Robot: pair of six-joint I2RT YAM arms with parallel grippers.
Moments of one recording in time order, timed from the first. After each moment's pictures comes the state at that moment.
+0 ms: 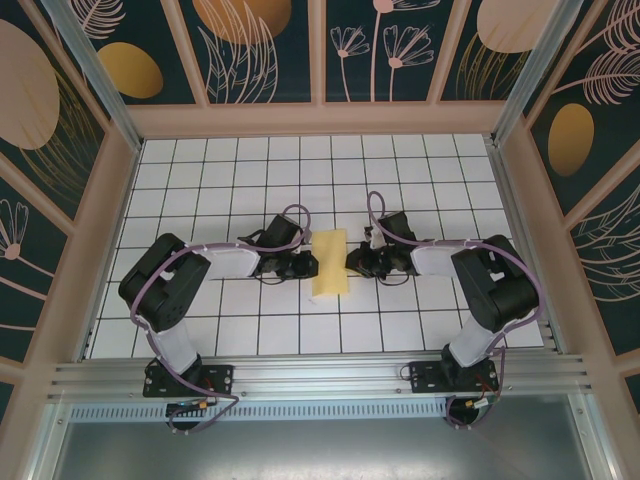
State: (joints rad) left arm -0.65 1.78 0.86 -0.08 0.38 -0.65; right arm 0.46 1.67 0.69 0.03 -0.63 0.78
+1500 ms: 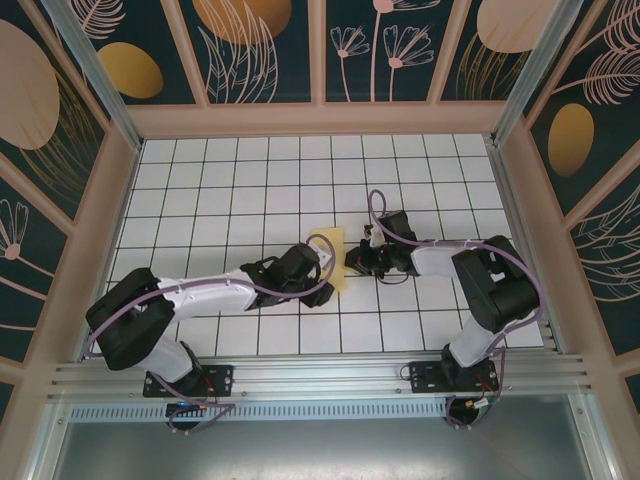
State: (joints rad) left arm -0.97 1.53 0.76 -0.13 -0.02 -0.31; right arm 0.46 1.67 0.68 0.08 -0.66 0.84
